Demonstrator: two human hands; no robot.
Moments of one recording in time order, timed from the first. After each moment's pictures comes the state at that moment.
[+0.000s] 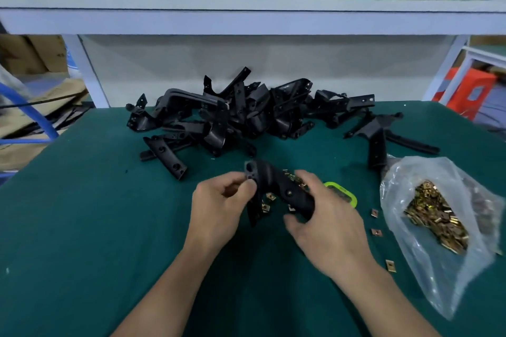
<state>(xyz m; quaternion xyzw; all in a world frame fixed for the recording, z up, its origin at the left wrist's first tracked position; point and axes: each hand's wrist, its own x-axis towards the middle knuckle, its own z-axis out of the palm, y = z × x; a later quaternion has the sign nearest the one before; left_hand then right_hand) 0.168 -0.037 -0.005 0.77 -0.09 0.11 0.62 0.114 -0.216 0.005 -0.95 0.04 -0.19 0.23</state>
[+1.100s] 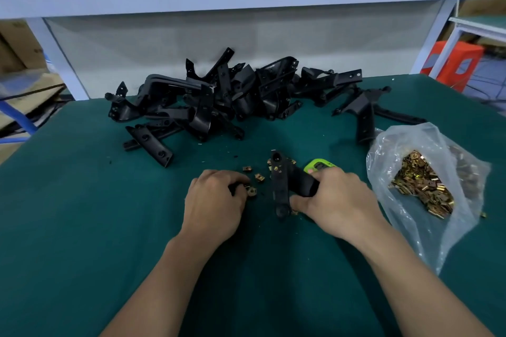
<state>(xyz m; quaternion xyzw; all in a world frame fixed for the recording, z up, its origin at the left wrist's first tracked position) 0.166 -0.040 -0.021 0.93 -0.12 0.11 0.33 0.118 -0.248 0.010 -0.96 0.15 -0.06 0.21</state>
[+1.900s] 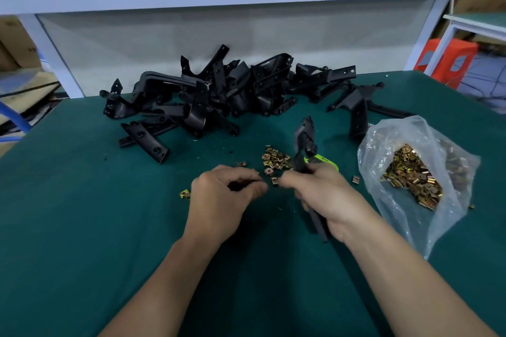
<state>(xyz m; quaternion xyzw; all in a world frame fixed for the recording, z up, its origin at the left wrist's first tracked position) 0.148 -0.054 -0.015 0.82 -0.14 0.10 0.54 0.115 -0.233 0.020 -0.78 0.18 0.01 0.59</state>
